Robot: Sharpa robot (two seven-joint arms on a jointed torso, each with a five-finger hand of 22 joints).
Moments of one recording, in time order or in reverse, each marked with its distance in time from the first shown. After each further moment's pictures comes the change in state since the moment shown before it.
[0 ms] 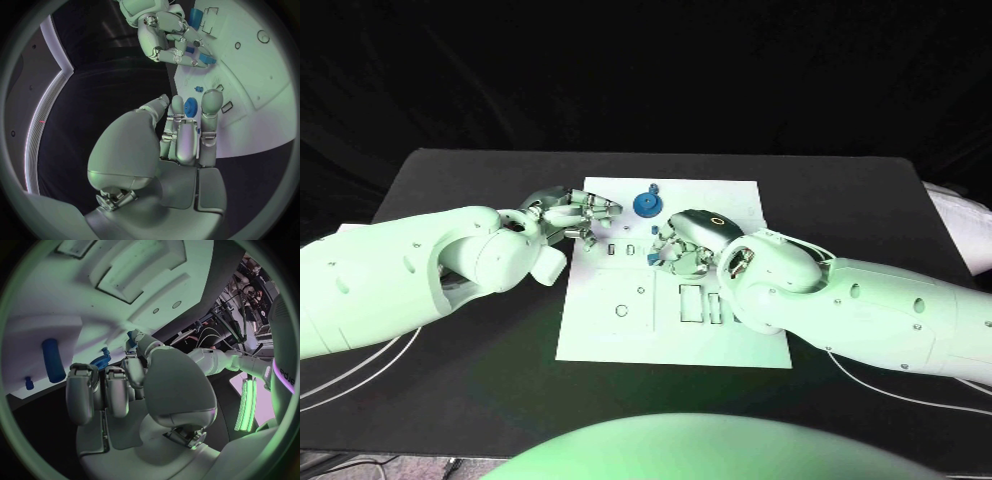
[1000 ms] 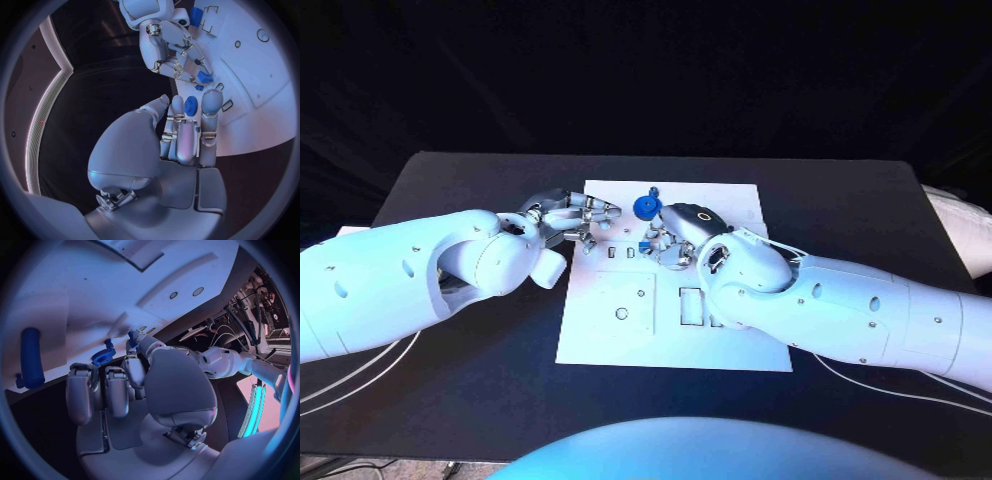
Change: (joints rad) left arm 0.000 -0.004 0.000 0.007 0.000 -0.016 0.003; left_hand 0.004 0.004 0.000 0.000 0.000 0.000 0.000 -0.005 -0.003 -0.004 0.004 0.000 -0.002 0.000 0.000 0.000 0.000 0.000 0.000 0.000 0.000 0.000; right arm -0.004 0.112 0.002 -0.099 -0.065 -0.066 -0.127; right_hand -0.016 -0.005 -0.003 0.003 0.015 -0.005 -0.006 0.000 0.001 0.000 0.000 -0.004 -0.001 0.000 0.000 0.000 0.001 0.000 0.000 0.000 0.000 0.000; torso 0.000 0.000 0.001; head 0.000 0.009
